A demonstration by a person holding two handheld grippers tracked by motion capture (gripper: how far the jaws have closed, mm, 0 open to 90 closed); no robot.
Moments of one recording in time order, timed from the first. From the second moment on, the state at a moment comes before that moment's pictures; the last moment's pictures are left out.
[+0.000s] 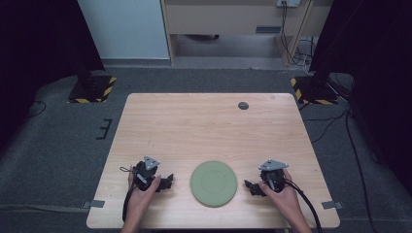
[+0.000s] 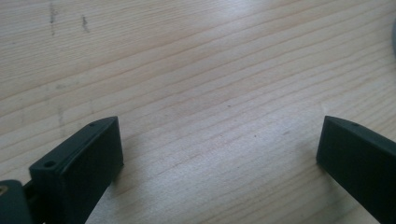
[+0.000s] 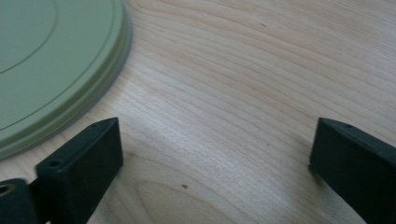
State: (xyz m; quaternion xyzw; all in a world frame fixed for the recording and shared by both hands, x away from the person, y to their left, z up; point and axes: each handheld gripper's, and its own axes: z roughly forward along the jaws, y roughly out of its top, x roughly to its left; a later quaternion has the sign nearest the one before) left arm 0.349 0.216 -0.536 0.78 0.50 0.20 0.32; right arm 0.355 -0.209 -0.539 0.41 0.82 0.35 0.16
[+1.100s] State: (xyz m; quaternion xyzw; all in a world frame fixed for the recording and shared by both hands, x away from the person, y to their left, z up) left arm 0.328 0.179 -0.528 0.82 0.41 0.16 0.37; right arm 0.334 -0.178 -0.527 0.37 0.83 0.38 0.15
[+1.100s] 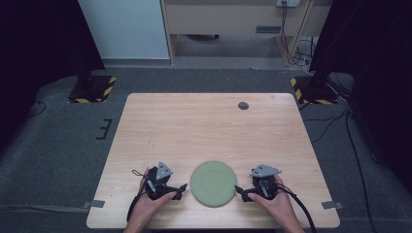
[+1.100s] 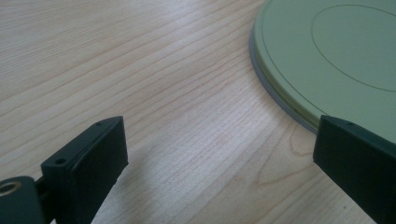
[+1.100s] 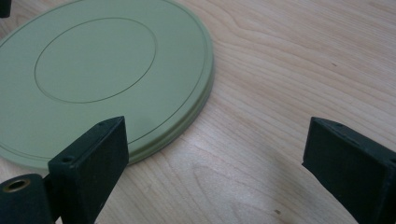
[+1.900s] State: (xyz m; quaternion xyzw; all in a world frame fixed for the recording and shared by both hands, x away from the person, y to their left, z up) left arm 0.327 0.161 -0.530 0.83 0.40 0.17 0.37; right arm 0.331 -0.172 -0.528 0.36 0.85 0.36 0.17
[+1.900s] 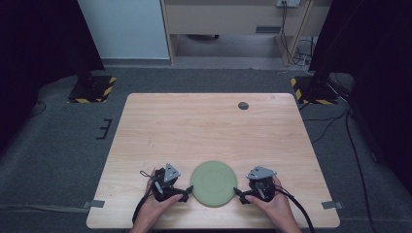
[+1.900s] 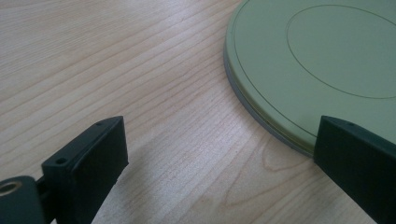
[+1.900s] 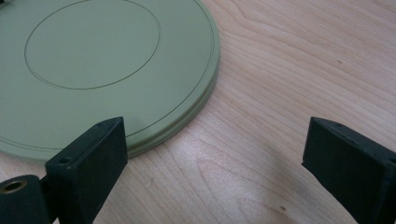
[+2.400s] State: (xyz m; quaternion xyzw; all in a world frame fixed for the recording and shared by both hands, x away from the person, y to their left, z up) left arm 0.329 0.161 -0.530 0.82 0.40 0.17 0.37; right arm 0.333 -0.171 -0.527 0.36 0.84 0.35 0.19
